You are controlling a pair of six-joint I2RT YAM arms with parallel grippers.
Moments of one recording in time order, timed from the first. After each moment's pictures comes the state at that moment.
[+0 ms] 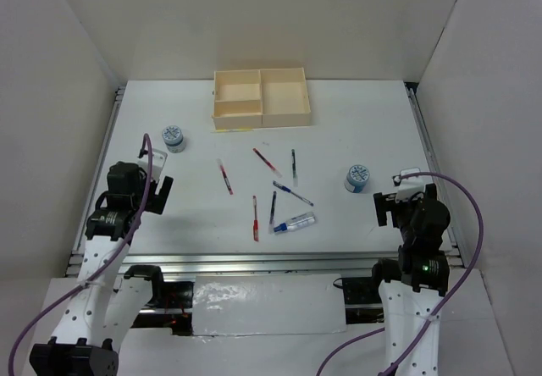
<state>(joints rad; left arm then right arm) -0.01 0.72 0.69 -0.64 -0.17 0.36 -0.21 0.27 0.57 -0.70 -0.06 -0.38</state>
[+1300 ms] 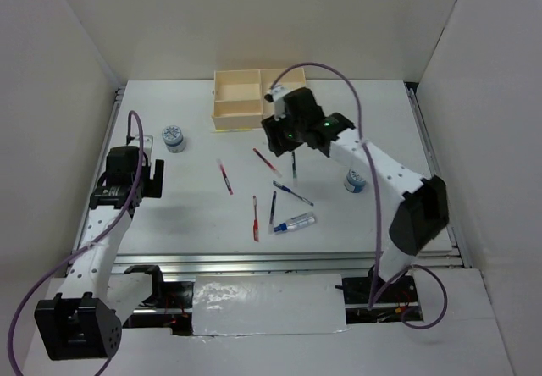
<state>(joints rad) 0.06 0.95 0.78 -0.57 -0.24 0.17 0.58 1.60 1.49 -0.58 -0.06 0.01</state>
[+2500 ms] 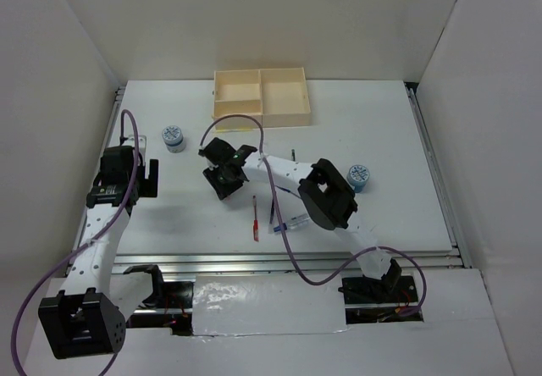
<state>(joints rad) 0.12 0.97 0.78 -0.56 -0.23 0.17 0.93 2.33 1.91 -0.63 -0.05 0.26</state>
